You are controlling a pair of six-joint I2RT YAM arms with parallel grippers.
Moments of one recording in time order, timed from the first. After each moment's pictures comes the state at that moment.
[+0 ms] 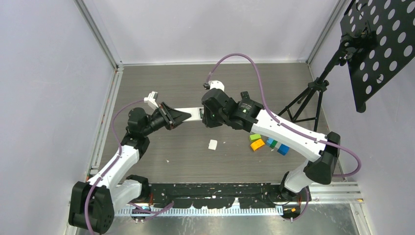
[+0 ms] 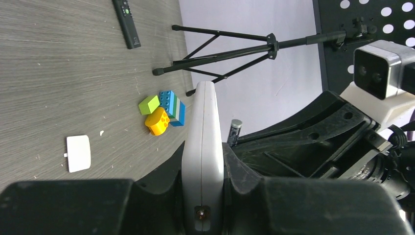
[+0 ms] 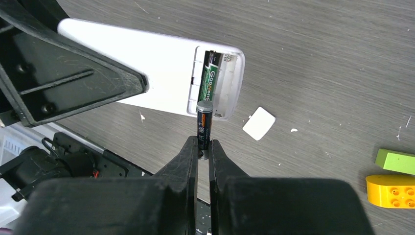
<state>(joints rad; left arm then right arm) -0.22 0.99 0.48 0.41 0.70 -1.21 1.02 1.53 1.55 -0.80 0.28 0.65</state>
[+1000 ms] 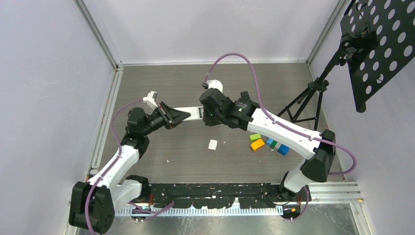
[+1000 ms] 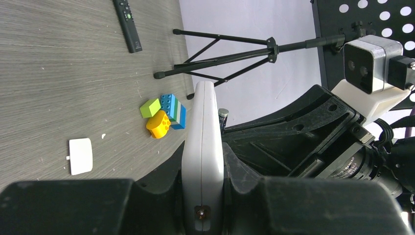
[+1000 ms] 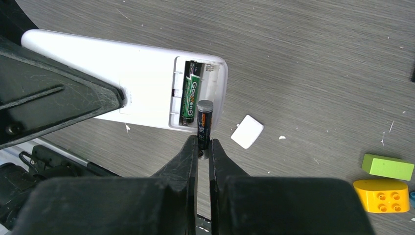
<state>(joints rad) -0.22 0.99 0.48 0.42 0.70 -1.22 1.00 1.57 1.55 -0.79 0.32 0.62</state>
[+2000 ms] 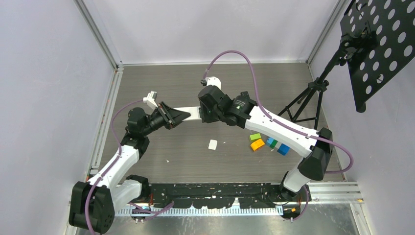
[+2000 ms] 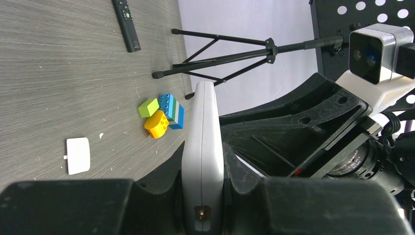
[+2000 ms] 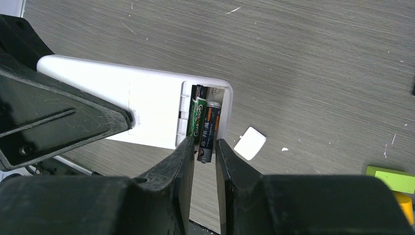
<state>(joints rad) -0.22 0.99 0.48 0.42 0.70 -1.23 0.99 1.60 1.59 -0.76 0.32 0.61</state>
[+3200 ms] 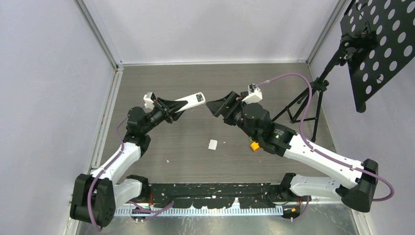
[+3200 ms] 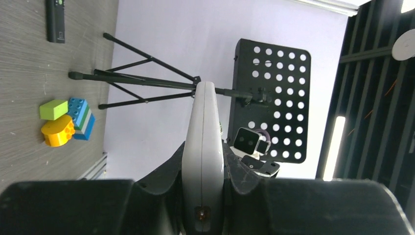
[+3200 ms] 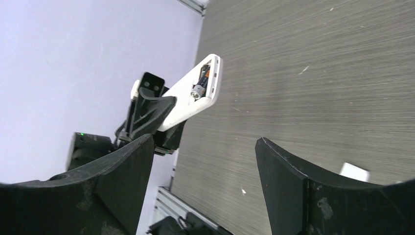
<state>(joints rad) -0.22 1.06 0.48 0.62 0.61 -1.76 0.96 1.08 0.99 -0.11 0.39 1.02</state>
